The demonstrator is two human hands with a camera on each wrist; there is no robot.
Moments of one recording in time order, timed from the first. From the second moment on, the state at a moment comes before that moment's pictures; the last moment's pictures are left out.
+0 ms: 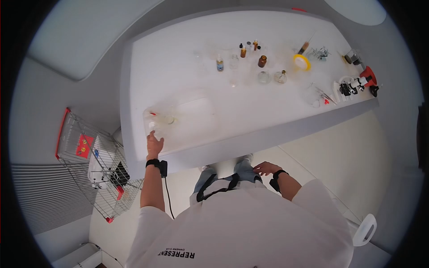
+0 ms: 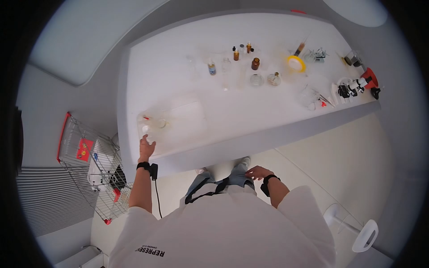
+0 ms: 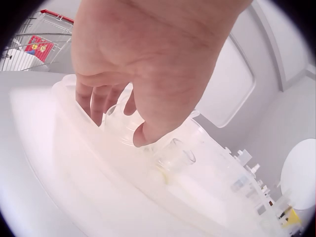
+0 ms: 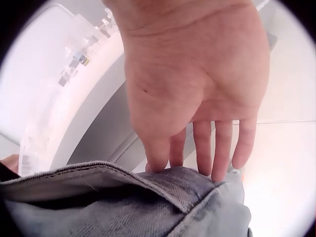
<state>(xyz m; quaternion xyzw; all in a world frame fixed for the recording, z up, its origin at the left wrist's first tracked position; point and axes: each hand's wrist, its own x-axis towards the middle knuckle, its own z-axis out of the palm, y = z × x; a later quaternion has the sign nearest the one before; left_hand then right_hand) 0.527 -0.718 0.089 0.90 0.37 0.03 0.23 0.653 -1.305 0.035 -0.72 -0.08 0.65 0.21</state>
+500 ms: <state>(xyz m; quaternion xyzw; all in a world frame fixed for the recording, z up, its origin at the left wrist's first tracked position) 0.537 -0.725 0.127 0.91 0.35 -0.06 0.23 0.579 -1.209 0.027 -0.78 -0.06 0.57 0.24</state>
